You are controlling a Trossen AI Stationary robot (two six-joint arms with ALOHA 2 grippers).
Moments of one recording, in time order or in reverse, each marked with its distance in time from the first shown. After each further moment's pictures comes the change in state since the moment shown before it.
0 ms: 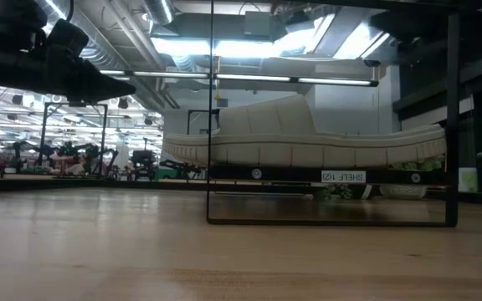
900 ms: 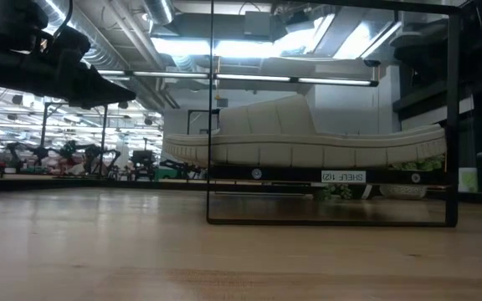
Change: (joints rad) left arm 0.000 0.000 0.000 -0.018 -0.130 -0.079; right arm 0.005 -0.361 -0.293 -0.015 -0.085 -0.012
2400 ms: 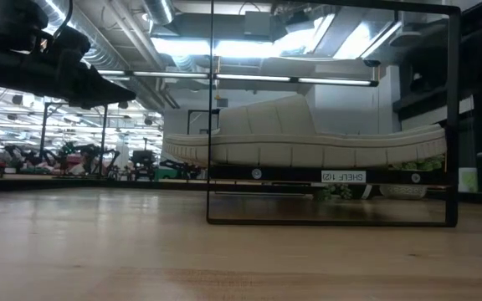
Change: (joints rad) left arm 0.000 0.000 0.000 0.000 -0.001 0.001; right arm 0.020 -0.002 -0.051 0.018 -0.133 0.001
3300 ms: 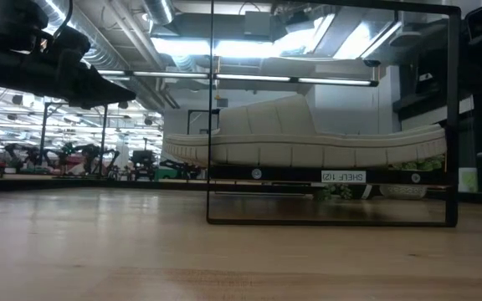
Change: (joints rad) left arm 0.000 0.000 0.000 0.000 0.000 0.000; right arm 0.081 -0.090 0.001 -0.120 0.019 0.006
